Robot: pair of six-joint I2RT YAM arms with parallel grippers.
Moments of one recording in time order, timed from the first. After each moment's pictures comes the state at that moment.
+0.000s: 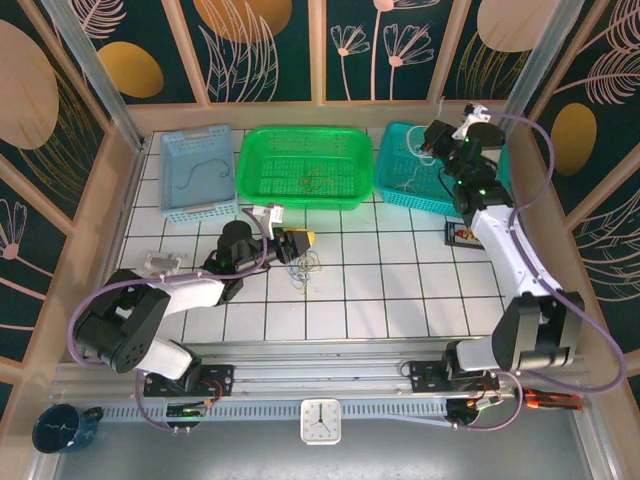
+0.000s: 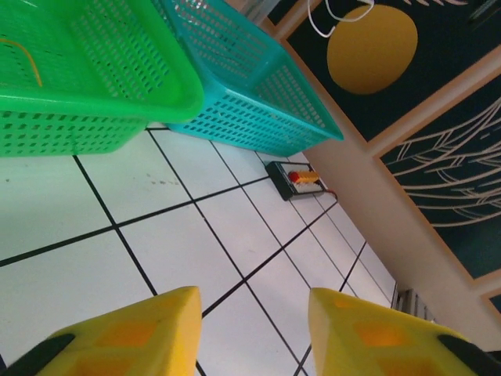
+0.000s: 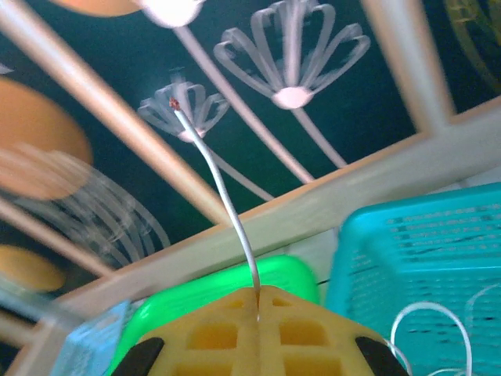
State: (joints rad) left arm -0.55 1.47 0.50 0.78 0.48 -0.68; right arm 0.09 1.40 1.18 0.07 -0.13 0.59
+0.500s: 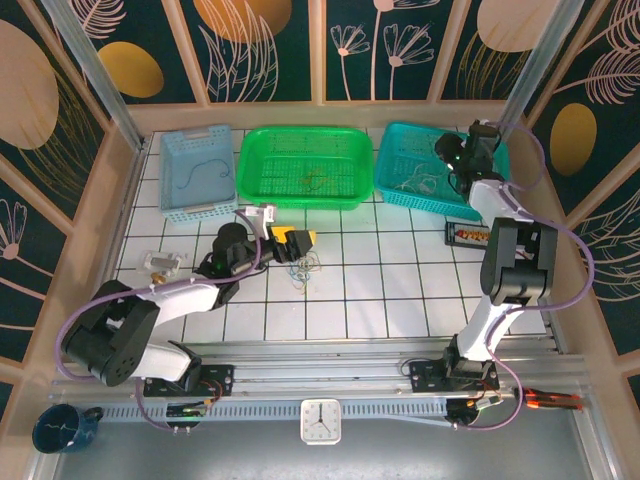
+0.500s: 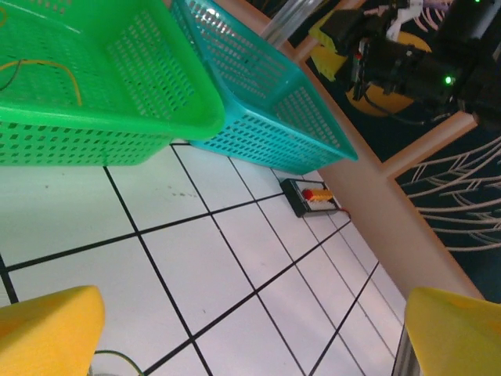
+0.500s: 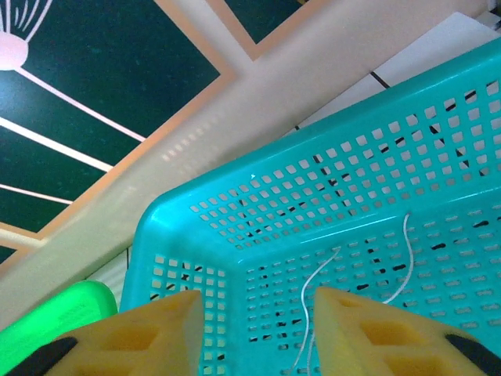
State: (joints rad) left arm -0.55 1.38 0.47 0.72 0.40 -0.70; right arm -0.06 1.80 1.29 0.08 -0.12 0.59
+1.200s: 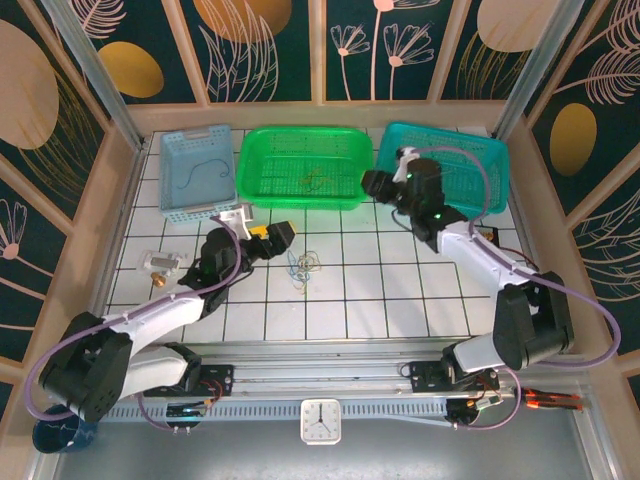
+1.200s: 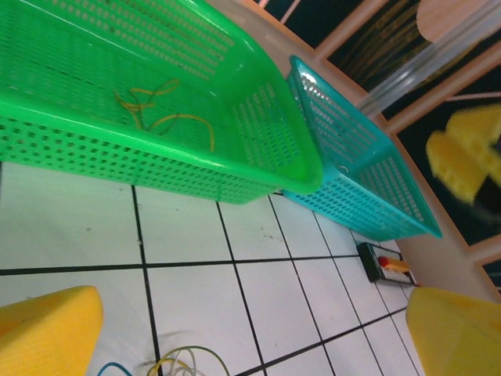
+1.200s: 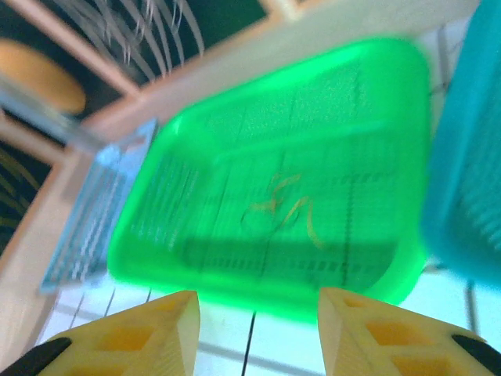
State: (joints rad) left arm -0.52 1.18 0.43 0.49 0.10 -0.76; right arm 0.41 1.41 0.94 0.07 -0.21 0.56
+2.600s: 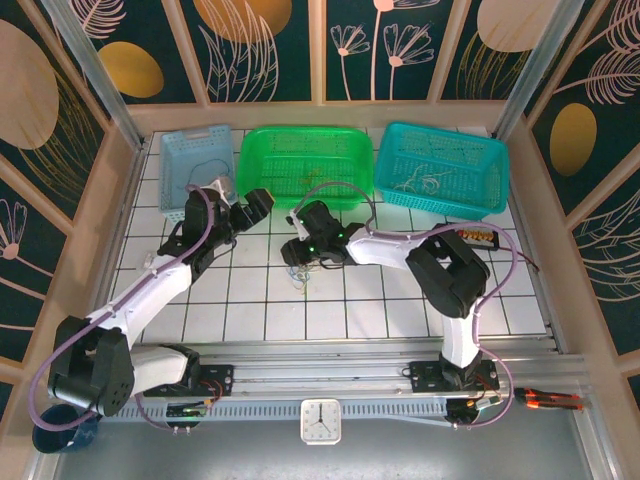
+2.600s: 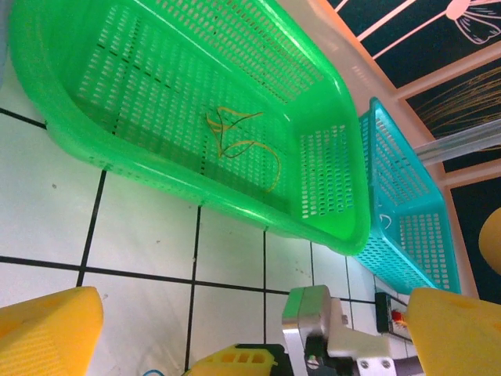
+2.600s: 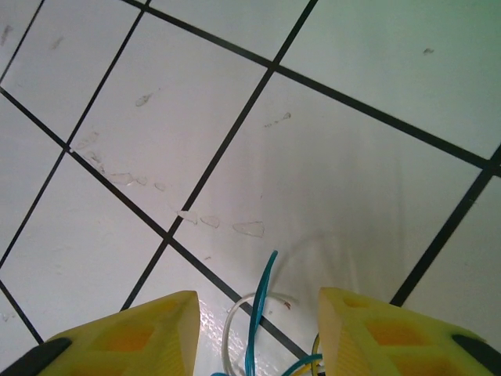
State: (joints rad) left arm -0.33 1.22 0.74 0.02 0.20 -0.87; right arm 0.86 1.92 1.19 -0.12 -0.18 0.36
